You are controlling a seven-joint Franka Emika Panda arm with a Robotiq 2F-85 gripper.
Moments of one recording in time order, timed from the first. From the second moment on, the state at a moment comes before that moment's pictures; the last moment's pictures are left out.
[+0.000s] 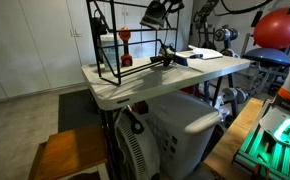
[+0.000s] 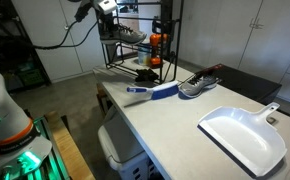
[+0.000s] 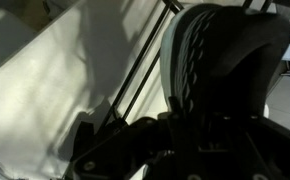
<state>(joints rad) 0.02 -0.38 0.05 -2.28 0.48 2.27 0.65</state>
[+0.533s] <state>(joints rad) -0.03 -0.57 0.07 -2.40 0.32 2.08 0.72</state>
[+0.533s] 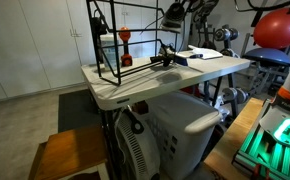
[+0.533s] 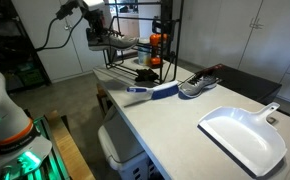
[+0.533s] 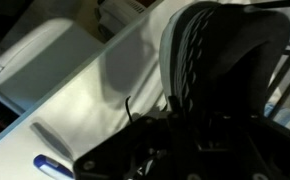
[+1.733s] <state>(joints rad) -0.34 -0.63 -0.13 -2.55 -0.40 1.95 0.29</state>
